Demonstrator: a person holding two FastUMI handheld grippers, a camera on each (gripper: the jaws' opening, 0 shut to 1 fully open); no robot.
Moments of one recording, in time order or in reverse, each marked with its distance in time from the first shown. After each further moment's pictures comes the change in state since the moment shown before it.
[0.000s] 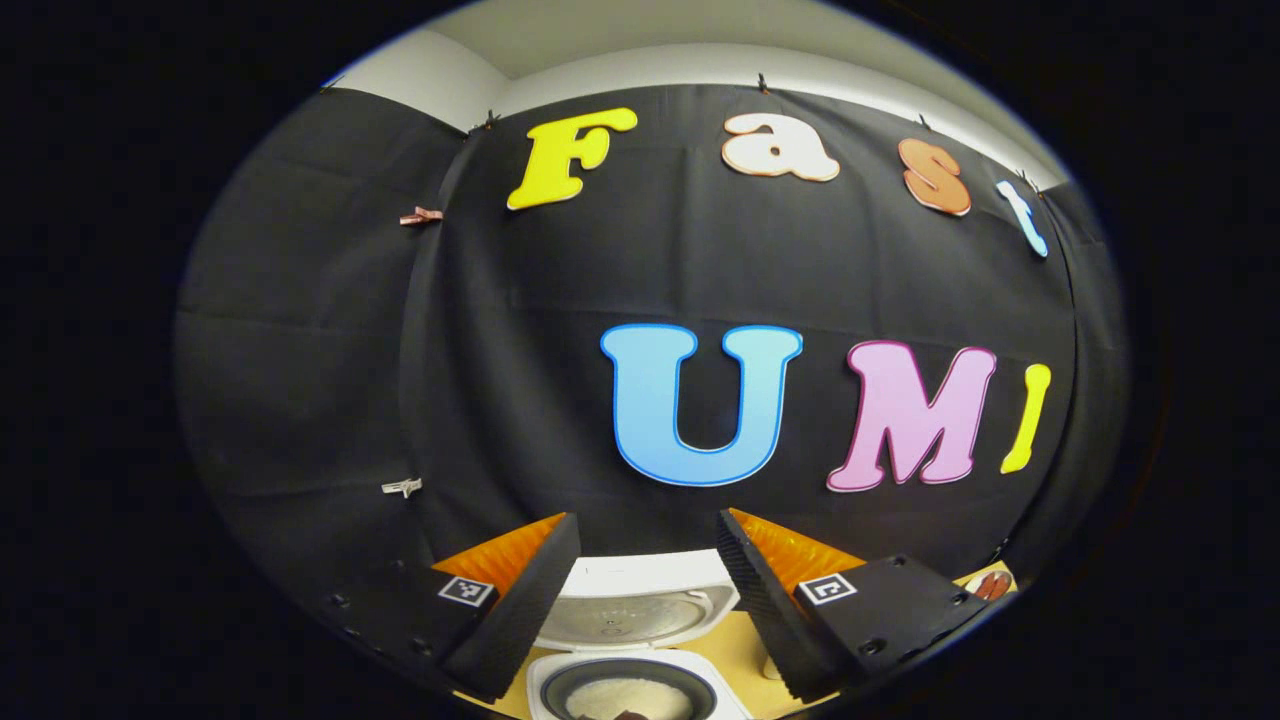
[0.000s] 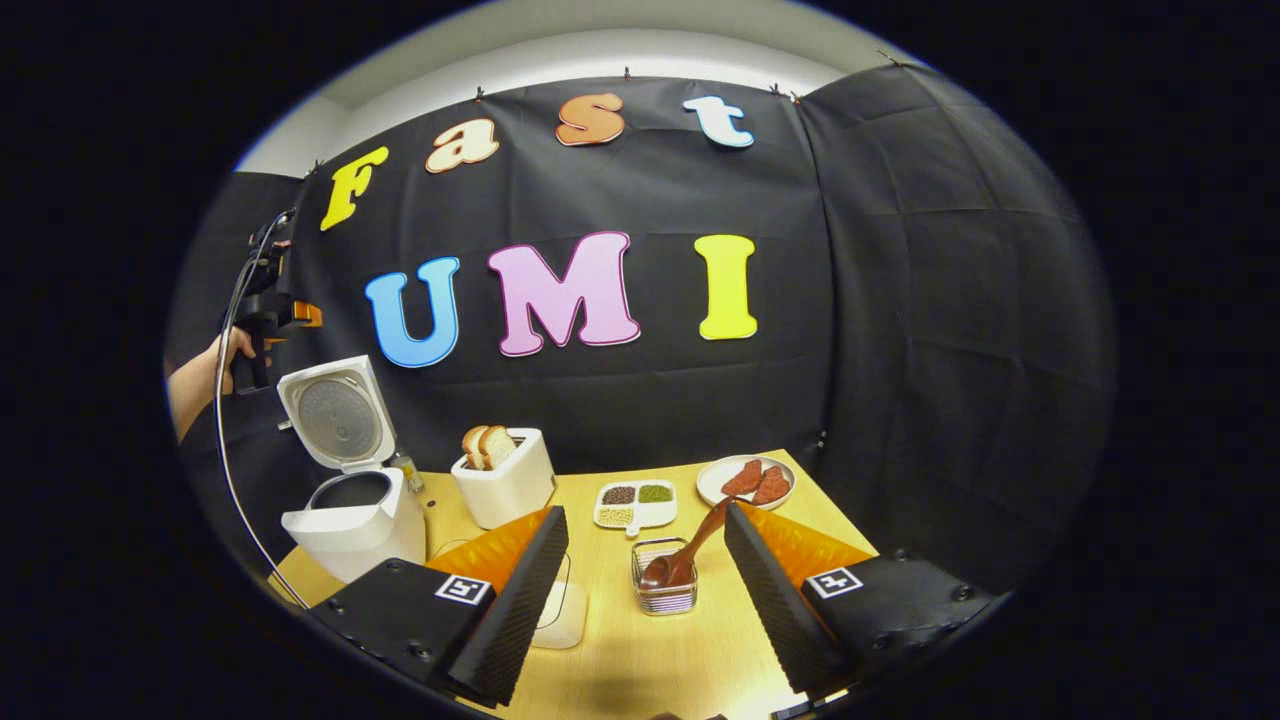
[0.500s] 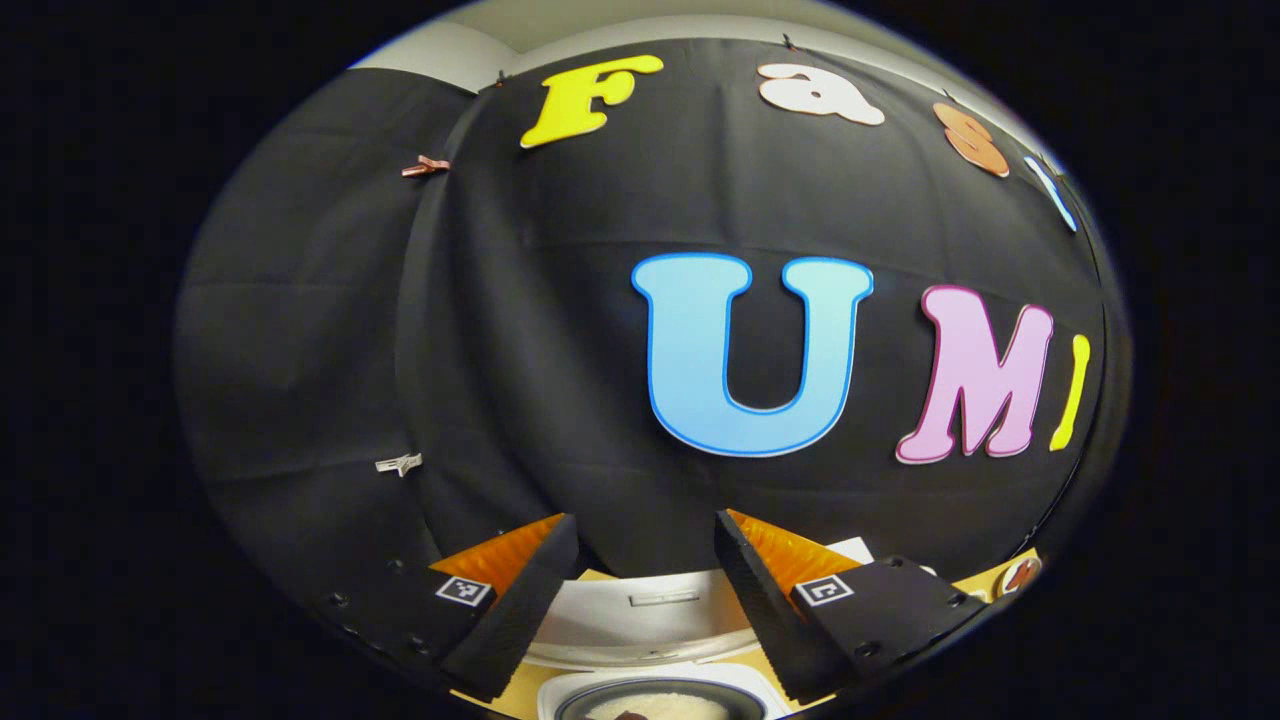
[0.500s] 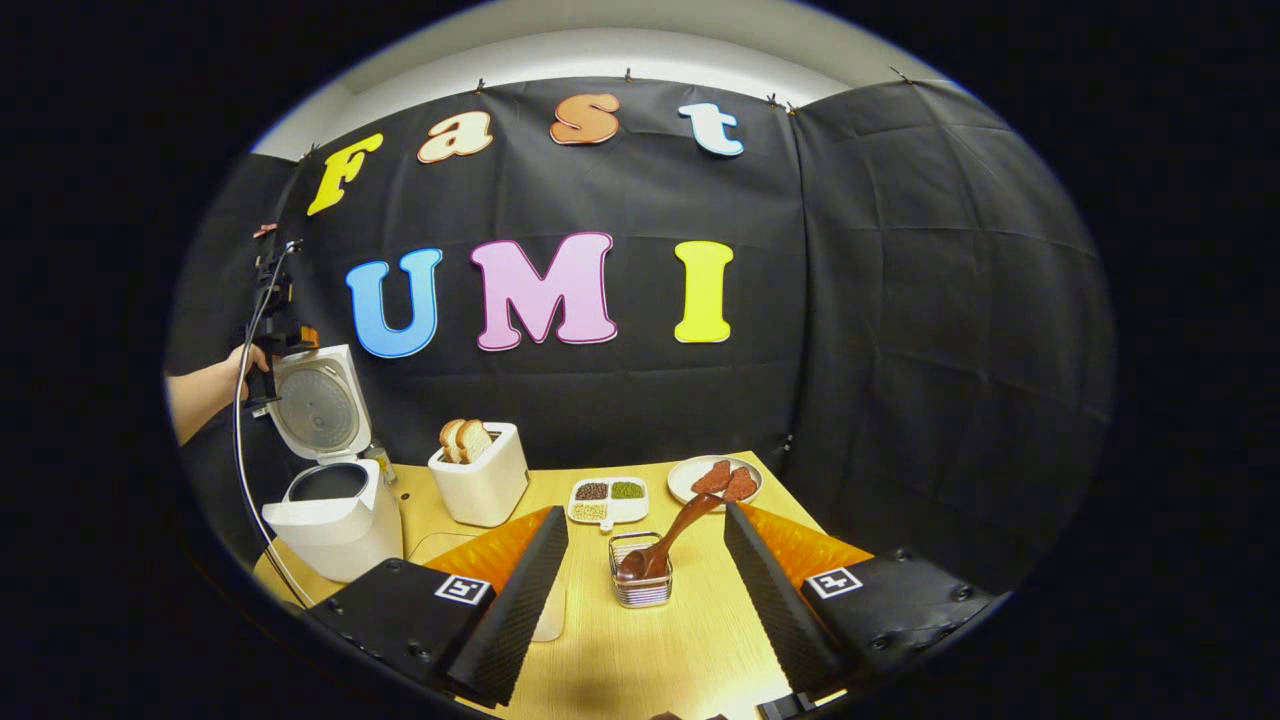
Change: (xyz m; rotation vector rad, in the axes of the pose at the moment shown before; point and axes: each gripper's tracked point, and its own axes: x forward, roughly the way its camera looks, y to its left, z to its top) left arm 0.076 0.036 -0.059 0.008 0.113 0.065; right arm -0.017 0.006 0.000 -0.046 0.009 -0.074
